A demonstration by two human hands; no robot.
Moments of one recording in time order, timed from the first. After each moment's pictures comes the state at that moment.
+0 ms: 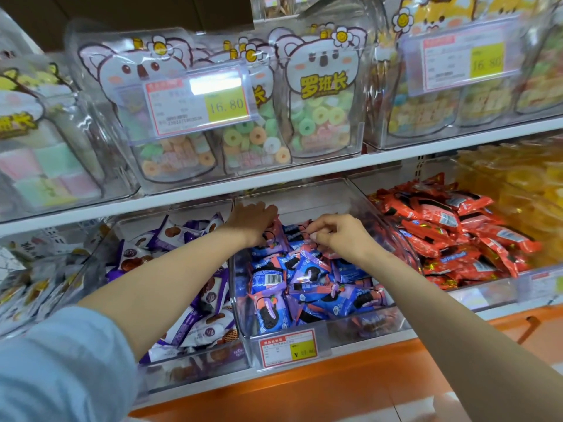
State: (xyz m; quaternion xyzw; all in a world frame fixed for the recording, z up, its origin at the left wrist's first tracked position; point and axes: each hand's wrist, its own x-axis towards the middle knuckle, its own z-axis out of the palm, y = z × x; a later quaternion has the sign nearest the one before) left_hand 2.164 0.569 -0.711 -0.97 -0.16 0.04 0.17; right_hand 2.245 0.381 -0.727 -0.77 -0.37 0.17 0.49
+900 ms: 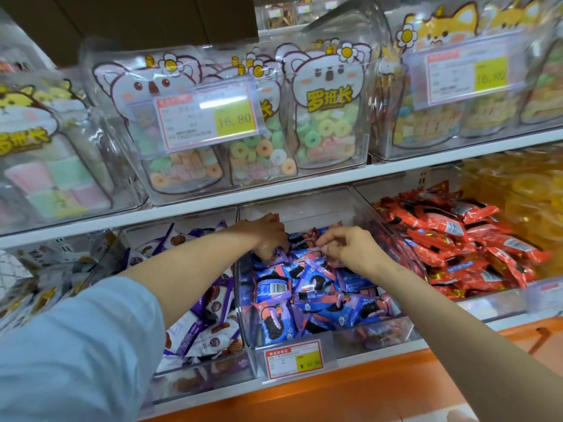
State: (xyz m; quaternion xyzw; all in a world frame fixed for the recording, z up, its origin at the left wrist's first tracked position) left_hand 2.193 0.581 -0.718 -0.94 0.01 0.24 0.24; right_hand 2.253 0.377 -0.737 -0.78 -0.40 0.14 0.46
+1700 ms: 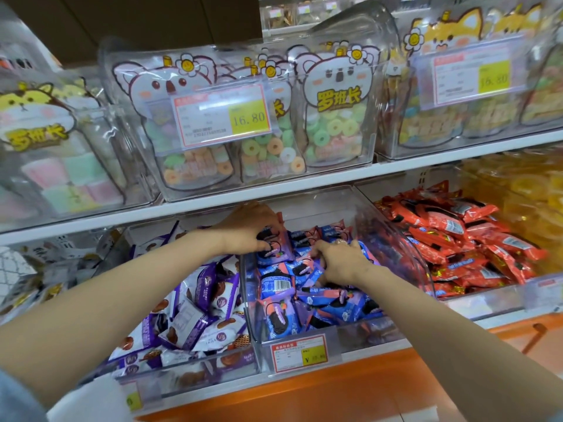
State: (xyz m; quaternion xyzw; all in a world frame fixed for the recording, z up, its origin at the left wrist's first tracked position) left_hand 2.123 0.572 -0.678 -1.00 -0.05 -0.01 0.02; right_hand 2.247 0.403 -0.758 -0.87 -0.48 0.10 0.06
